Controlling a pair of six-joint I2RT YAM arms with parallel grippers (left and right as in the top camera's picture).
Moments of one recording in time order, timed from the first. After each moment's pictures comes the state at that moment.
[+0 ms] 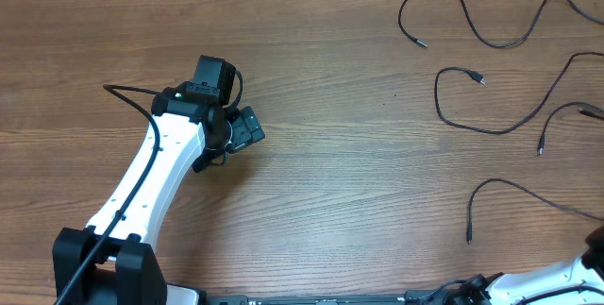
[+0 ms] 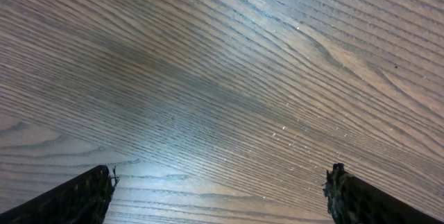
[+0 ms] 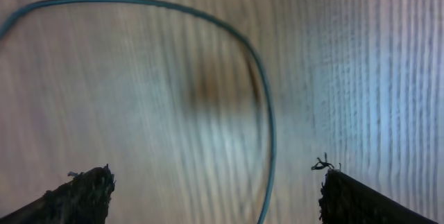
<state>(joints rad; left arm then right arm) -0.22 1.59 1.20 -1.00 0.02 -0.70 -1.02 1.94 1.52 -0.99 0.14 0.67</state>
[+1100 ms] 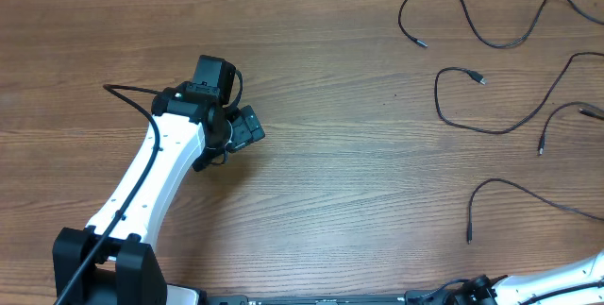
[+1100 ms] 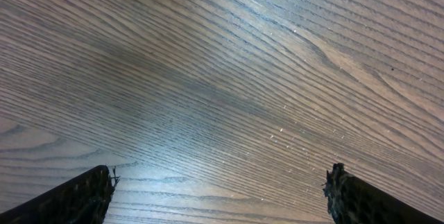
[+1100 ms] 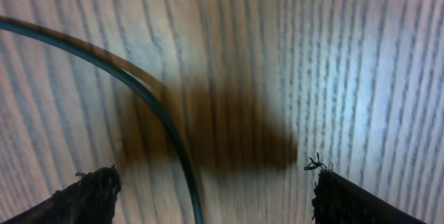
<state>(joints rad) -0.22 1.59 1.20 -0.99 0.02 -0.70 -1.15 2.08 1.48 -0.88 0.10 0.47</state>
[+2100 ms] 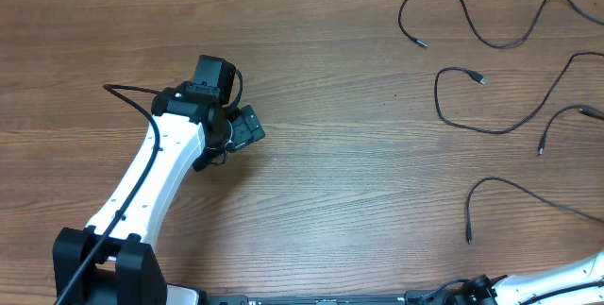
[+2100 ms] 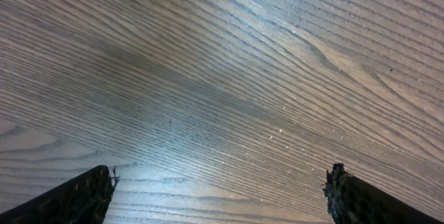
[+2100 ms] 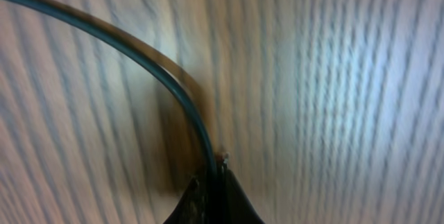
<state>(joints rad) -0.22 1.59 1.20 -0.99 0.02 -0.70 -1.15 2.08 1.45 -0.89 0.07 0.49</state>
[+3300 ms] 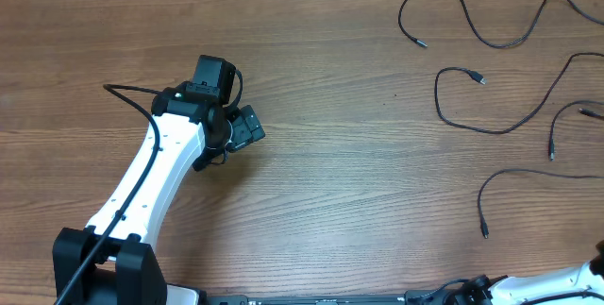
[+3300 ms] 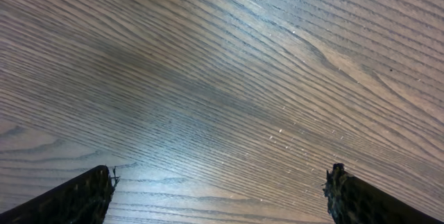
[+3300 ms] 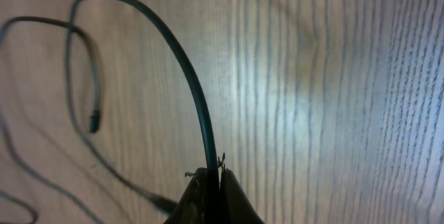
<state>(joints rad) -0.22 1.59 1.20 -0.99 0.02 -0.70 -1.14 1.93 1.64 -1.01 -0.22 0.51</state>
